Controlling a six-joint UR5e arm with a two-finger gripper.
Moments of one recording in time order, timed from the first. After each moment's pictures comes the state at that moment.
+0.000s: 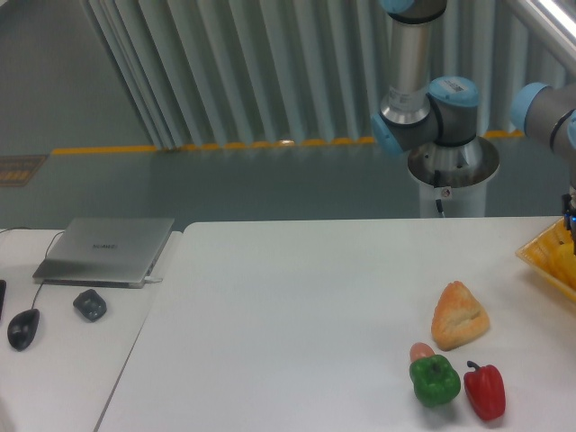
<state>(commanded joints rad) 2.66 -1.81 -1.62 -1.24 1.68 1.53</state>
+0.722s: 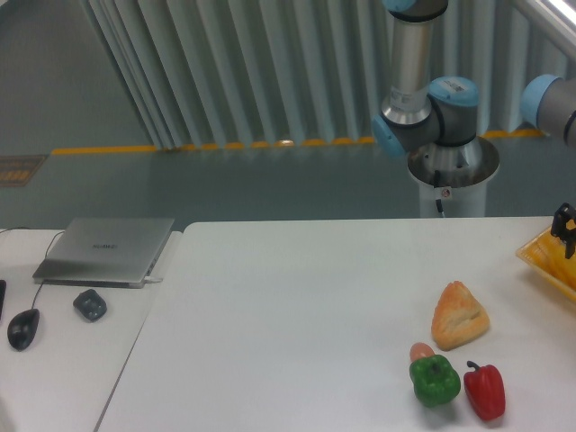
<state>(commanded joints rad) 2.73 -1.78 -1.65 -1.23 1.64 1.08</state>
